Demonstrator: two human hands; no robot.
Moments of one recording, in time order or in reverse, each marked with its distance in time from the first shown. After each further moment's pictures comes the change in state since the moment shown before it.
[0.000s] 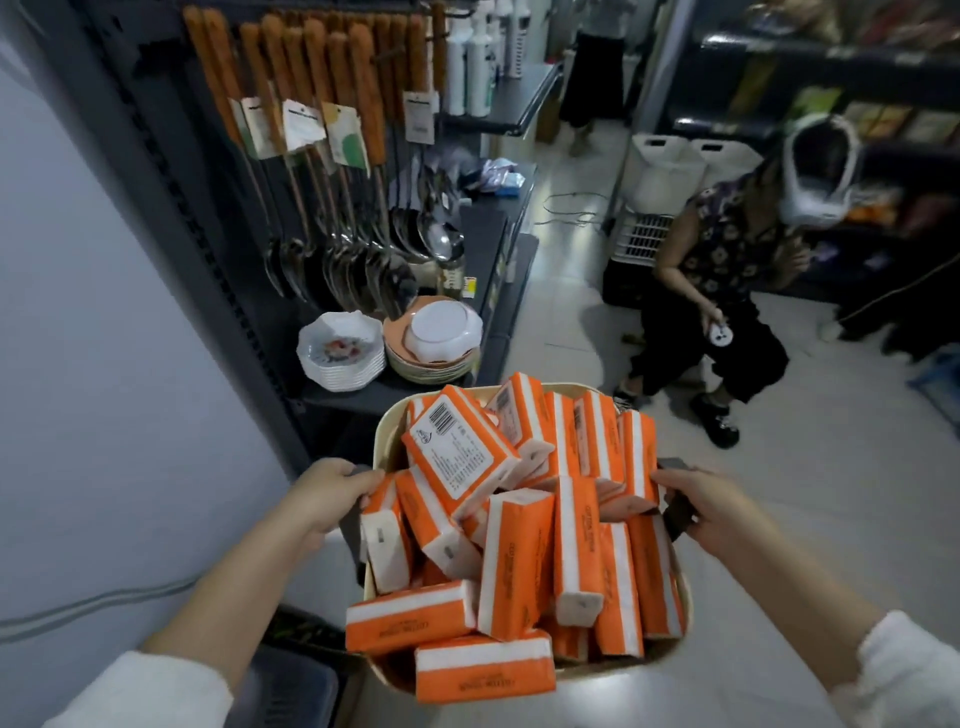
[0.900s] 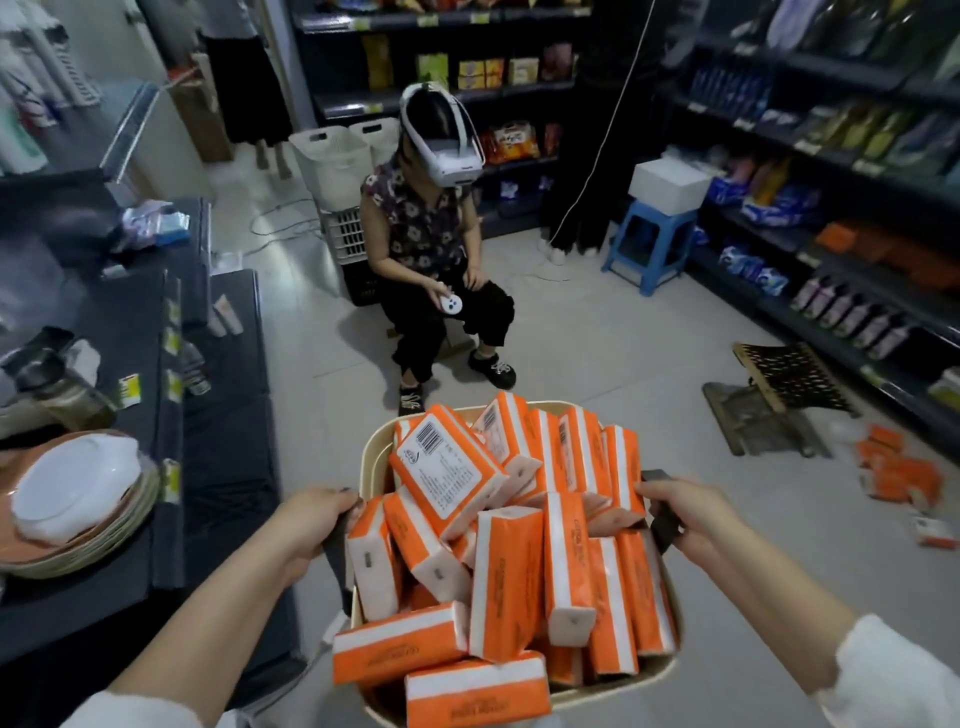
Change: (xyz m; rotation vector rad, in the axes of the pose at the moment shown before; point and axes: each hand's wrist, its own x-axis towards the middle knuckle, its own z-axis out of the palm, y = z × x) left_hand 0.022 0.159 0.304 0.282 -0.436 0.117; right_hand 0.038 0.047 -0.272 0.463 0.485 0.141
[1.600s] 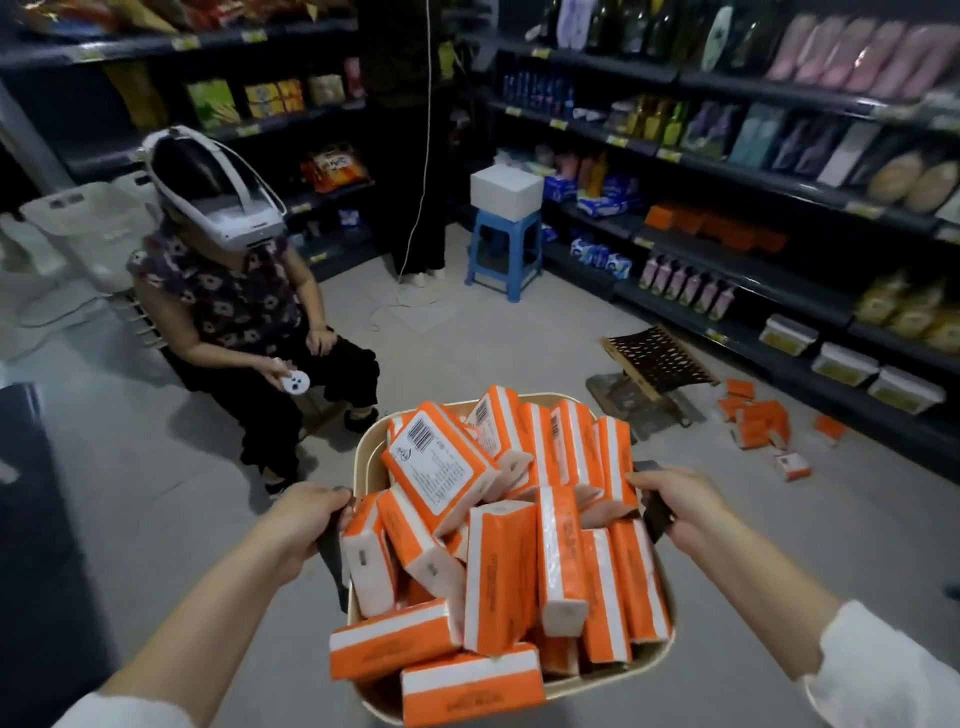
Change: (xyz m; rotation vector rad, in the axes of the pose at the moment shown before) left_hand 0.137 0.206 0.185 0.217 -0.203 0.110; right_hand 0.139 -0.130 -0.086 0.196 0.273 0.010
